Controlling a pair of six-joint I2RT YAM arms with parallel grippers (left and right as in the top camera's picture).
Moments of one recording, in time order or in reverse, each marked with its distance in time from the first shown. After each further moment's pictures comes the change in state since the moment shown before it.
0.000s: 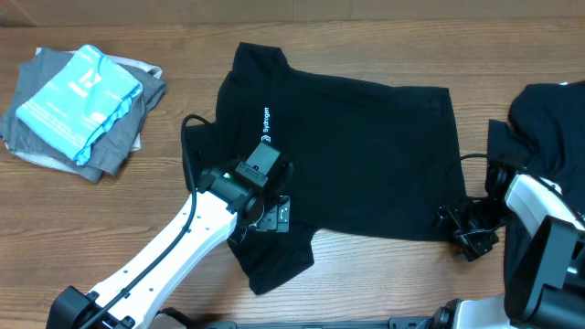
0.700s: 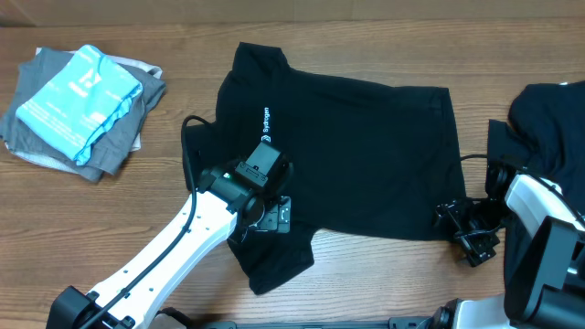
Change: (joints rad) left arm 0.000 0.000 0.000 0.000 0.016 0.000; right arm -0.001 -0.002 0.000 -0.024 0.009 0.005
